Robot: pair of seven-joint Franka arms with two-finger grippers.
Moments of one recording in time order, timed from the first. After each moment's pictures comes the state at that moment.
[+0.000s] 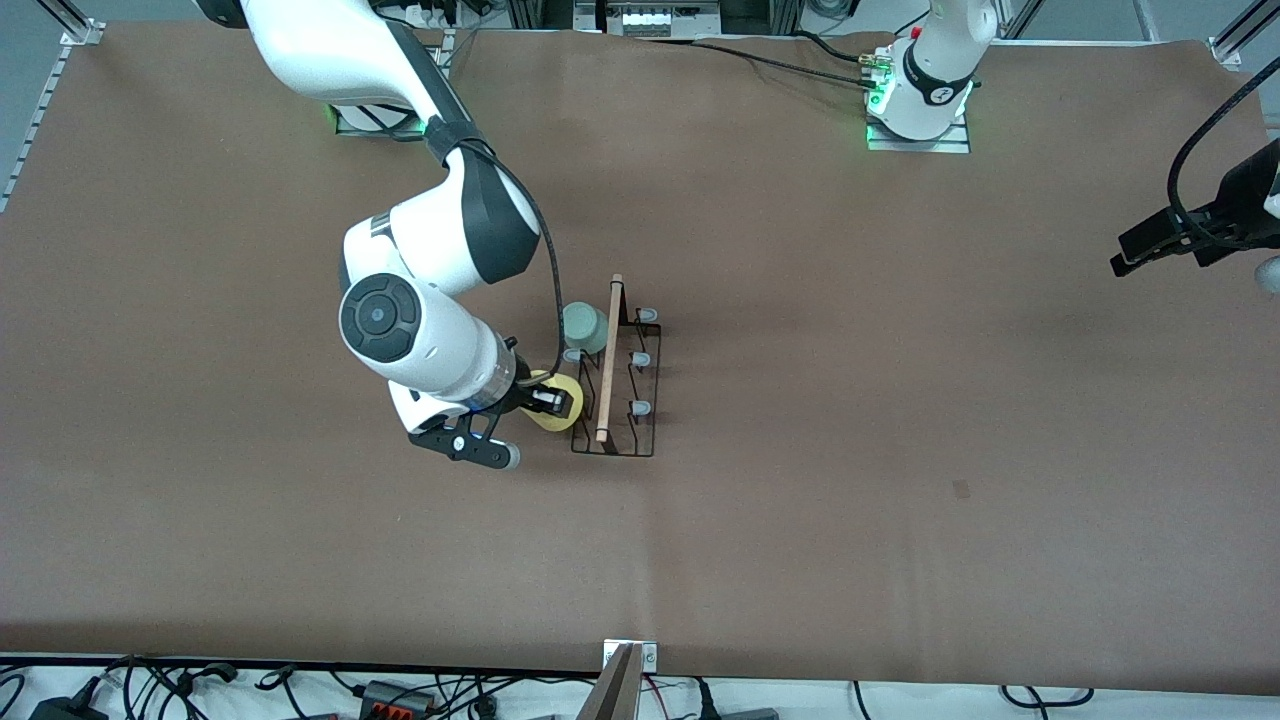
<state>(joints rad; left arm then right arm) 0.15 0.00 -0.09 -1.63 -0.03 1.63 -0.09 0.63 0.78 -0.24 -1.05 0.36 1.84 0.65</state>
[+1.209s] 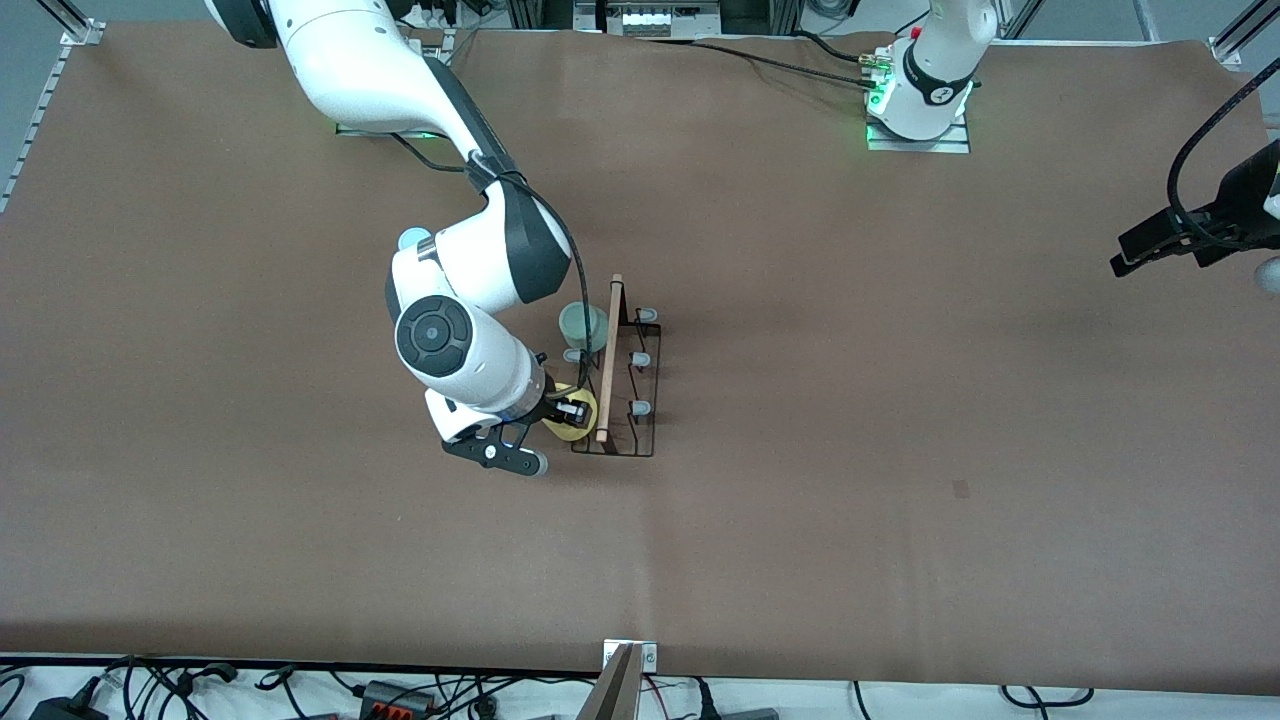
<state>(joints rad) 0.15 0.00 -0.09 -1.63 -0.03 1.63 -0.09 0.65 0.85 -0.24 -1.05 0.34 1.92 0.66</state>
